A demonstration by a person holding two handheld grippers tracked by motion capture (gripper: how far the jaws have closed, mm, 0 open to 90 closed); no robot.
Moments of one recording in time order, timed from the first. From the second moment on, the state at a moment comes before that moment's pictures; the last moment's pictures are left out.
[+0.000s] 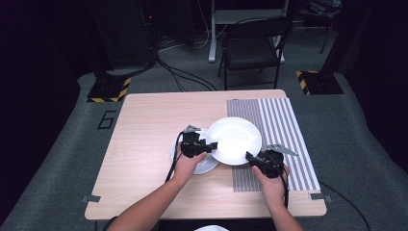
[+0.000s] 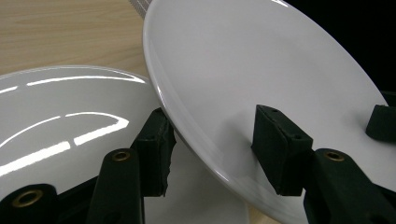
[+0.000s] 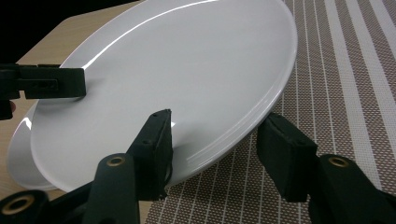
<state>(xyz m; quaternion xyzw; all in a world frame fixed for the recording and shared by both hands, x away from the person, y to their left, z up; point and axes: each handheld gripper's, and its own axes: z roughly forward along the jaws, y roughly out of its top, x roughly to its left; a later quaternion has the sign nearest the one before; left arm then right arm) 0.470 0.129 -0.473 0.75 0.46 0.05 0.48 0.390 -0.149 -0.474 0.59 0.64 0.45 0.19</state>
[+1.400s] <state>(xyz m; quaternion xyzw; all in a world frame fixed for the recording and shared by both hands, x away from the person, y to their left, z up) 0.478 0.071 -0.468 0.77 0.42 0.03 0.49 0.362 -0.192 -0.467 0.63 0.60 0.44 0.23</state>
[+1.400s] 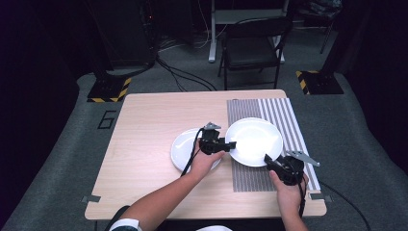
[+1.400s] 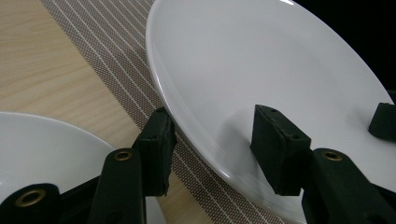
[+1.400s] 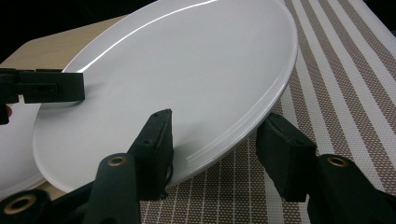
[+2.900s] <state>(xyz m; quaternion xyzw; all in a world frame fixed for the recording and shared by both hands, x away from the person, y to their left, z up) 0.494 0.046 -0.462 0.77 0.42 0.02 0.49 0.367 -0.209 -0.460 0.64 0.58 0.44 0.25</state>
